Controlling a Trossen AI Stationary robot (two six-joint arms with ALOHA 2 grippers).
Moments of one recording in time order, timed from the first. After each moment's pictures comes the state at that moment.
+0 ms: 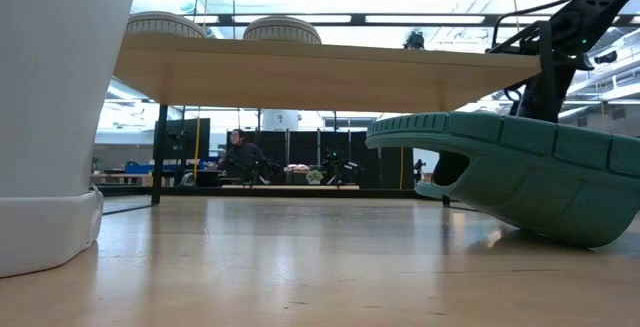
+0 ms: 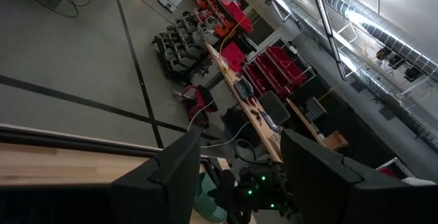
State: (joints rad) left arm -0.24 0.92 0.99 -0.11 -1.13 -0.93; right arm -0.85 1.17 0.49 -0.41 0.23 1.28
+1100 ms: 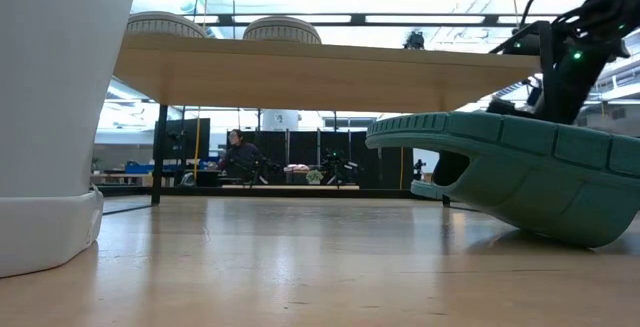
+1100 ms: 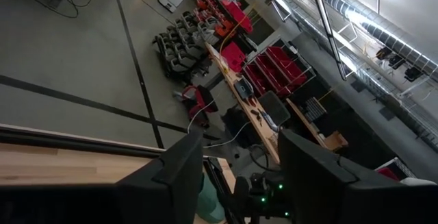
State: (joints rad) left arm -0.24 0.92 0.99 -0.11 -1.13 -0.93; right arm -0.85 0.90 0.41 -0.52 0.18 1.24
